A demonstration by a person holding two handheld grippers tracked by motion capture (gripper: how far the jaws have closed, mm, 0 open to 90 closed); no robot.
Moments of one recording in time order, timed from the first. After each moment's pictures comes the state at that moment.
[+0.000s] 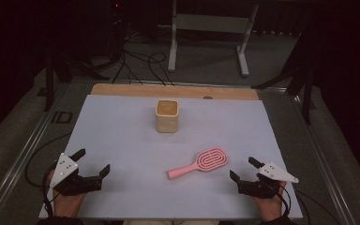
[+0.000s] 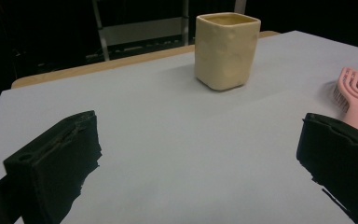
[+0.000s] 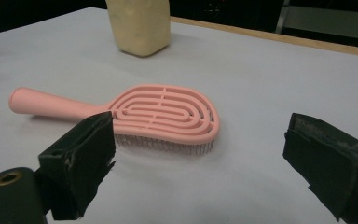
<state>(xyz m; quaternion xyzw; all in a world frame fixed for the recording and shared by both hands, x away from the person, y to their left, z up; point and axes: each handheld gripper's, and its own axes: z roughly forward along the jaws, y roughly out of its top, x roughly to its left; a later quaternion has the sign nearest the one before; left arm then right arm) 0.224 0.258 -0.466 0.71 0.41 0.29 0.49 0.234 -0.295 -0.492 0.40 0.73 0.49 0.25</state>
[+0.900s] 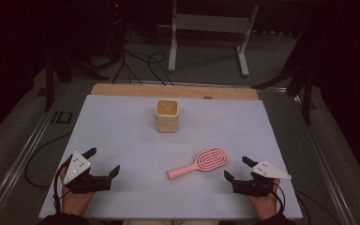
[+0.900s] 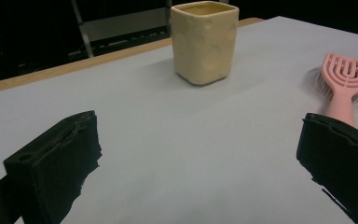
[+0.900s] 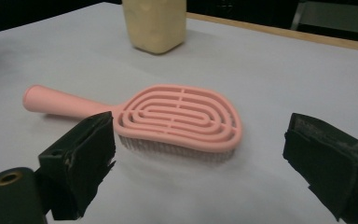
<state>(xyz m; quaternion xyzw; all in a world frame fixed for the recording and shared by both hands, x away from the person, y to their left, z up) 0.232 0.238 -0.468 0.74 0.38 0.28 0.48 0.240 -0.280 -0.494 0.39 0.74 0.50 0.23</state>
